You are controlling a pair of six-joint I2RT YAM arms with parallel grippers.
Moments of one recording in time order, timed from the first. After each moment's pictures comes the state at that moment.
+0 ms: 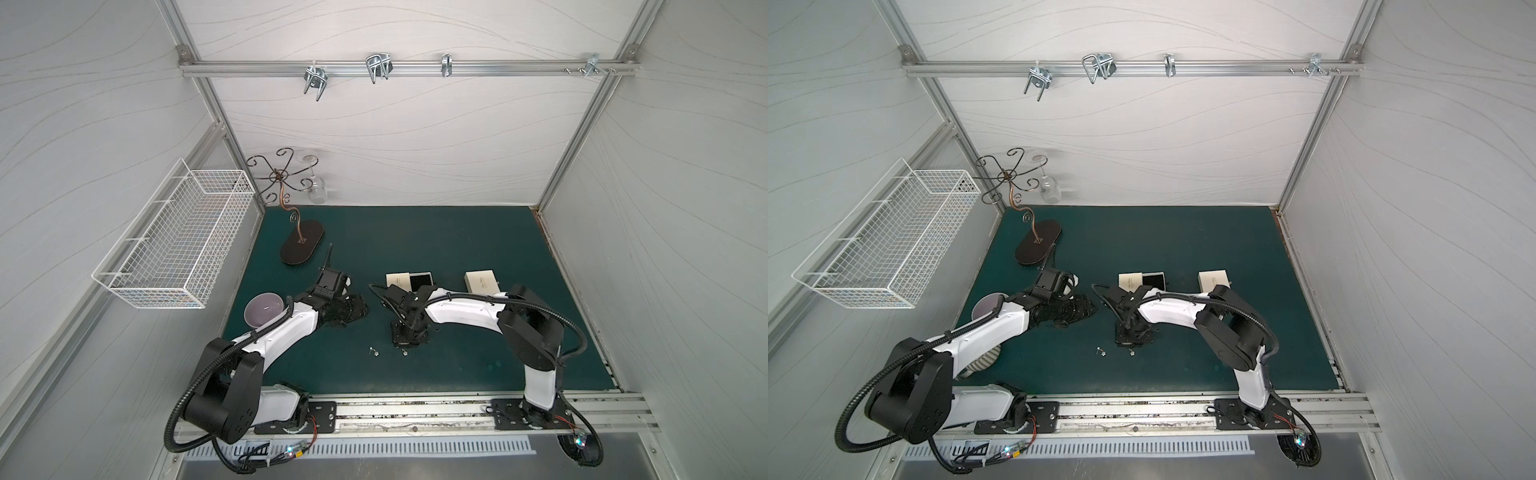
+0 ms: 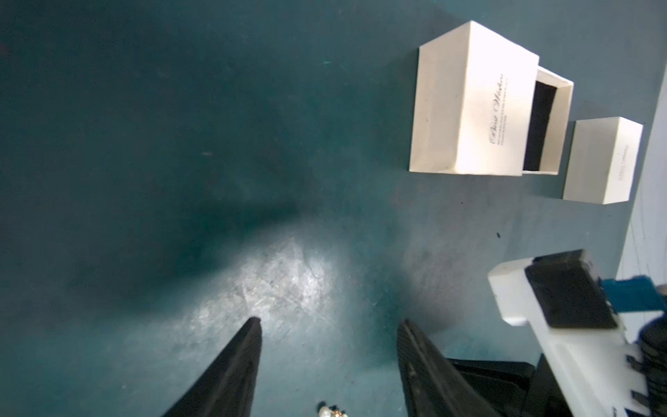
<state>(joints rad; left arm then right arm) -0.36 1.31 0.67 -0.40 0.28 -0.63 1.05 1.92 1.26 -0.74 -0.21 0.90</state>
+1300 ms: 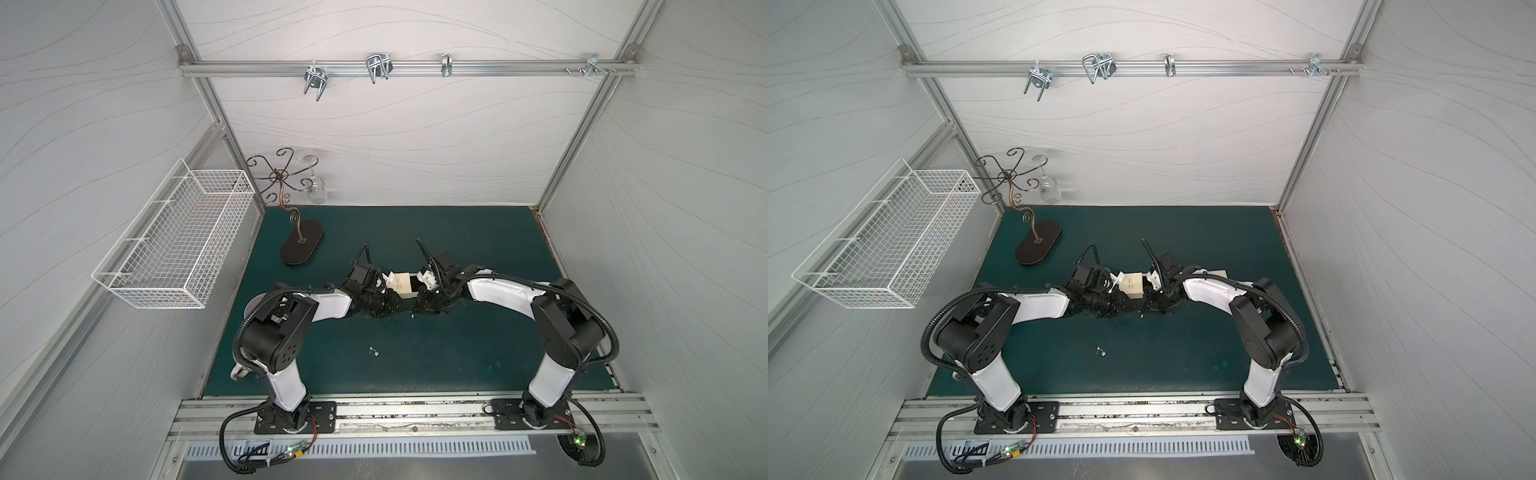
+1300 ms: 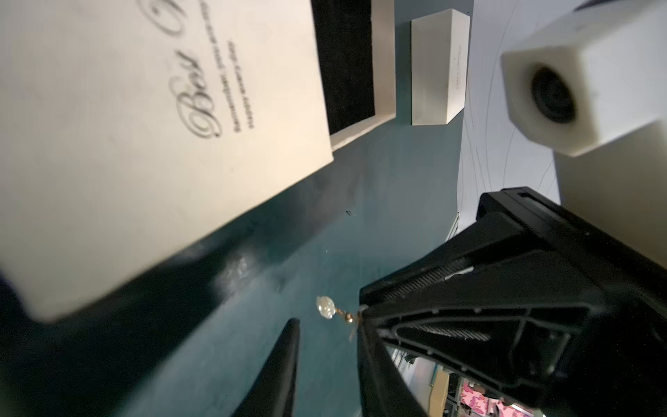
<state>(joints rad) -0.49 1.75 0.79 0.08 0.75 -0.71 0.69 1.75 1.09 -0.47 -0.50 0.60</state>
